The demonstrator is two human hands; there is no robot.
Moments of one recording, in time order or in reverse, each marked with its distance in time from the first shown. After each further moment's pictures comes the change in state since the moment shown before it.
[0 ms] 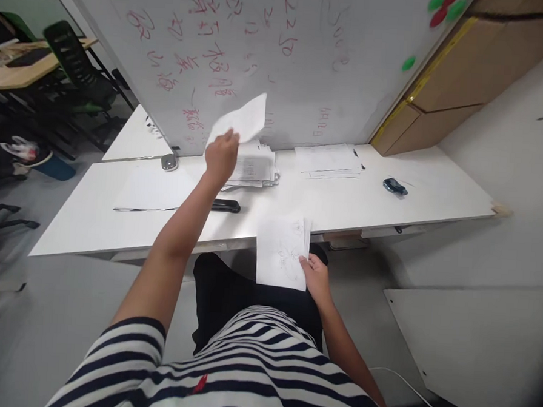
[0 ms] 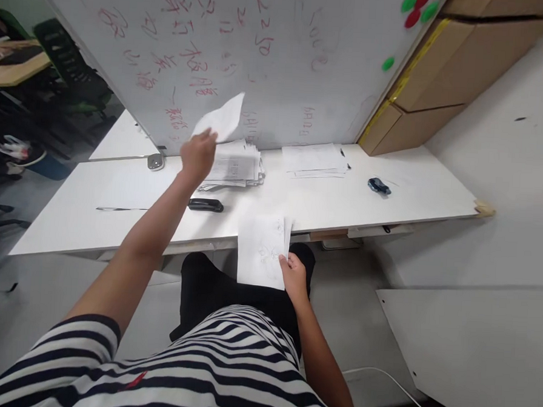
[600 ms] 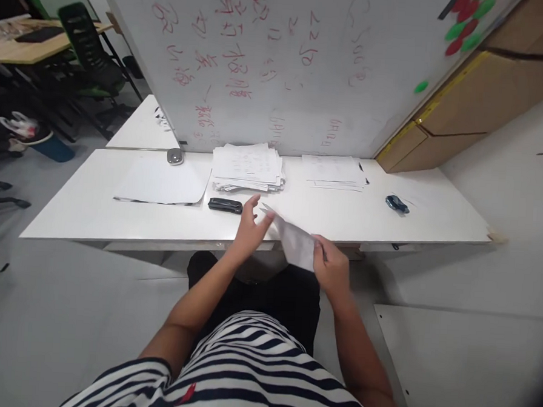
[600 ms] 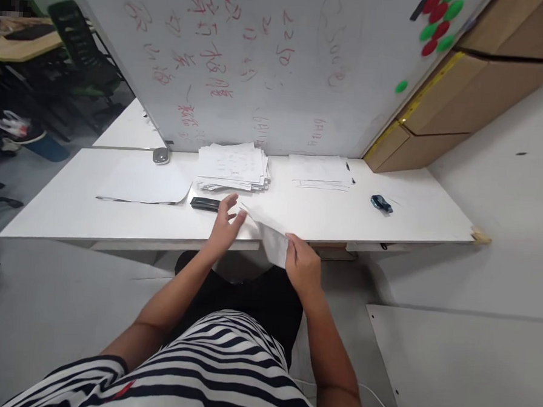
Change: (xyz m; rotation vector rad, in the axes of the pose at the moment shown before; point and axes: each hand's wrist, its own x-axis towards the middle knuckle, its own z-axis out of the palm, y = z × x) left_hand -0.158 0.080 0.015 -0.880 -0.057 -0.329; right_hand 0.014 -0.109 -0.013 -0.755 0.120 -0.784
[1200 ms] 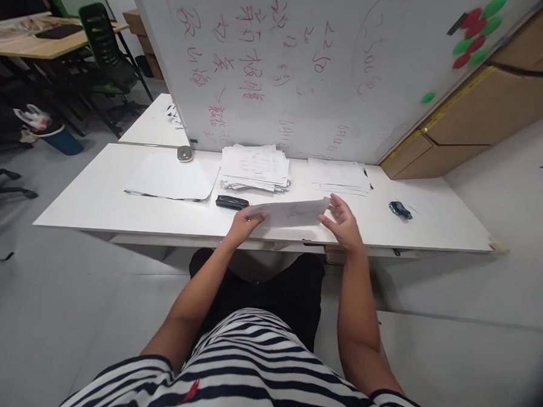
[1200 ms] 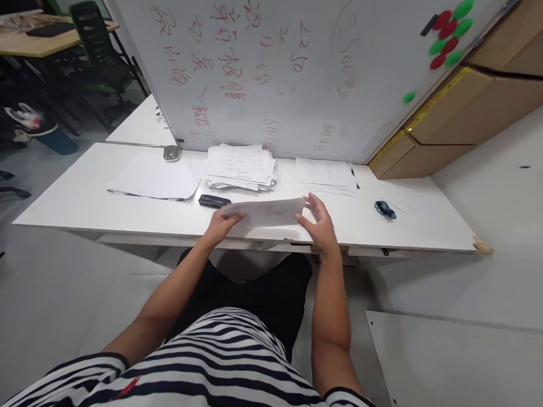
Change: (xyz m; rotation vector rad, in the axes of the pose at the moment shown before) left_hand 0.002 -0.058 -0.018 -0.322 -0.069 -0.131; right_hand 0.084 0.041 0.012 0.512 -0.188 0.145
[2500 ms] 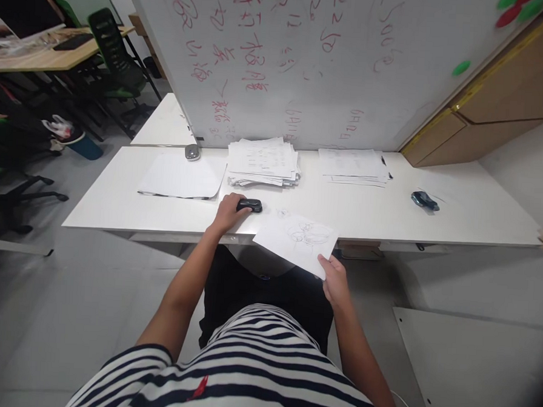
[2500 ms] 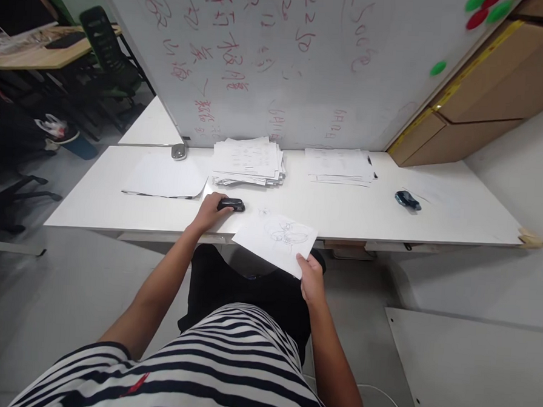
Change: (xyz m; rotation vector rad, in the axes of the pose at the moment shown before) left_hand 0.036 -0.021 -0.084 0.908 -0.087 0.122; right_hand -0.127 0.034 0.067 0.663 0.237 0.674
